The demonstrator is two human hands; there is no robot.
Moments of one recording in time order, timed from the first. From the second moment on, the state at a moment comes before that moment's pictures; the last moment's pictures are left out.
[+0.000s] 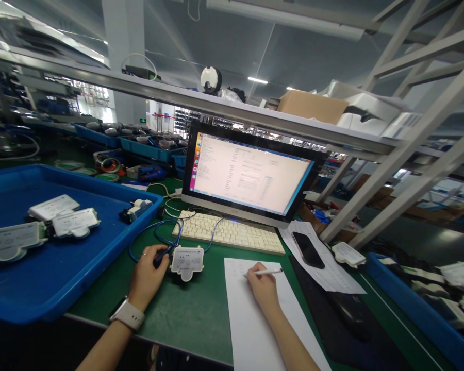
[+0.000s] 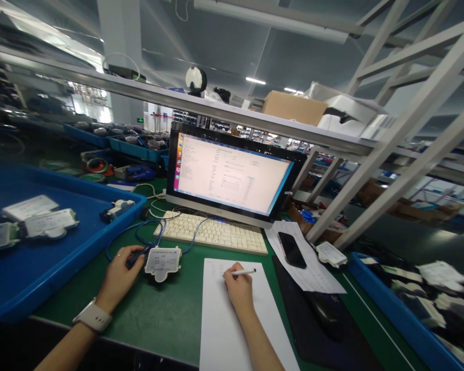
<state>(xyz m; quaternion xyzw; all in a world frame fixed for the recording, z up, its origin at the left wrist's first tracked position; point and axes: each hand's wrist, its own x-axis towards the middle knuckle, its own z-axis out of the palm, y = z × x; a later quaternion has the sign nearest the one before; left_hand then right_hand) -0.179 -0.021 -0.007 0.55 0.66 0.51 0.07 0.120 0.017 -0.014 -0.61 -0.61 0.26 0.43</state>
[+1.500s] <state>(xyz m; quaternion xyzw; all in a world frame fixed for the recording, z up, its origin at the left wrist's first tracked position) -0.179 -0.021 -0.008 0.55 0.66 0.50 0.06 0.125 0.017 -0.016 -0.61 -0.60 0.28 0.43</state>
